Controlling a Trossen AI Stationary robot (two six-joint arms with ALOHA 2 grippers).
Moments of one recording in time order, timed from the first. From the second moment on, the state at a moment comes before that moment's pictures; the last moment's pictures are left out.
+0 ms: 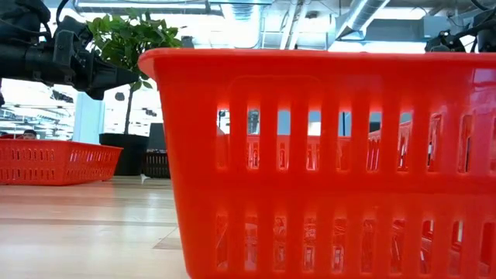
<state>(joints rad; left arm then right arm) 0.30 0.01 0.01 0.01 -0.01 0.00 -0.52 0.01 0.01 0.02 -0.08 0.05</state>
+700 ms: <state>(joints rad) 0.30 0.01 0.01 0.01 -0.01 -0.08 -0.52 0.01 0.01 0.02 -0.08 0.05</state>
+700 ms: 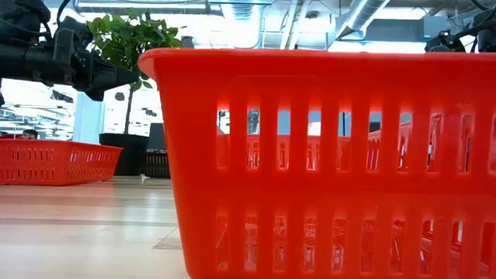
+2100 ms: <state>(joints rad) 0.30 0.05 0.06 0.12 0.11 -0.36 -0.52 0.01 0.04 0.12 -0.04 0.19</state>
